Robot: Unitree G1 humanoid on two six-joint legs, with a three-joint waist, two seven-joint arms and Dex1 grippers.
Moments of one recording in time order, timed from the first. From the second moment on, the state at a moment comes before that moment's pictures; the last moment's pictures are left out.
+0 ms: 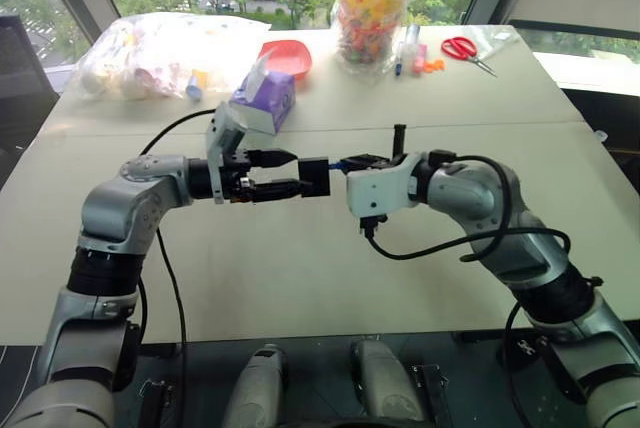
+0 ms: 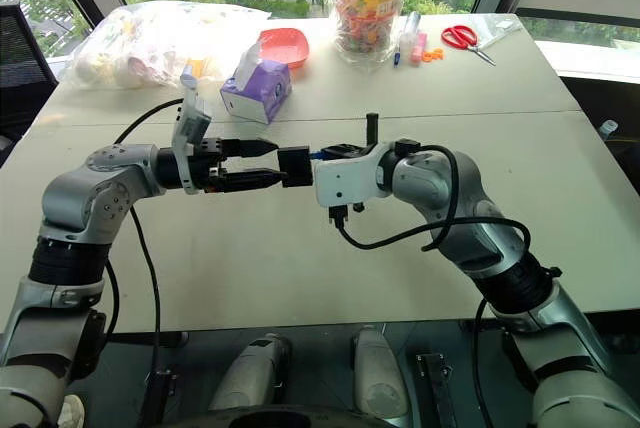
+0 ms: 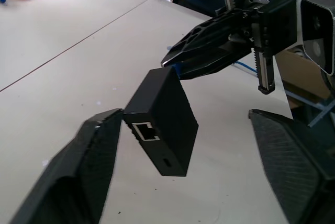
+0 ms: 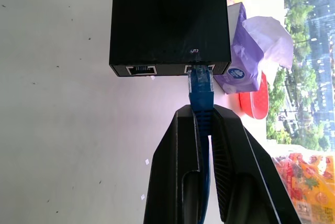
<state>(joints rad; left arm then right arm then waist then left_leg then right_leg) -0.63 0.59 -0.02 -0.01 -0.59 0.71 -1.08 -0.61 -0.66 0.38 -0.35 -0.45 0.19 0.85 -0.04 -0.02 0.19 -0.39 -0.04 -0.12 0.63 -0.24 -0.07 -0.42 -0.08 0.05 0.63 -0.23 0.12</state>
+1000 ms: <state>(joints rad) -0.65 0.57 -0.02 0.03 -0.58 0.72 -1.09 -0.63 -0.65 0.33 -0.37 -0.45 0.19 0.87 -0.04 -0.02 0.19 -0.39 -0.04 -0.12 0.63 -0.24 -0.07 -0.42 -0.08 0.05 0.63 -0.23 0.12</state>
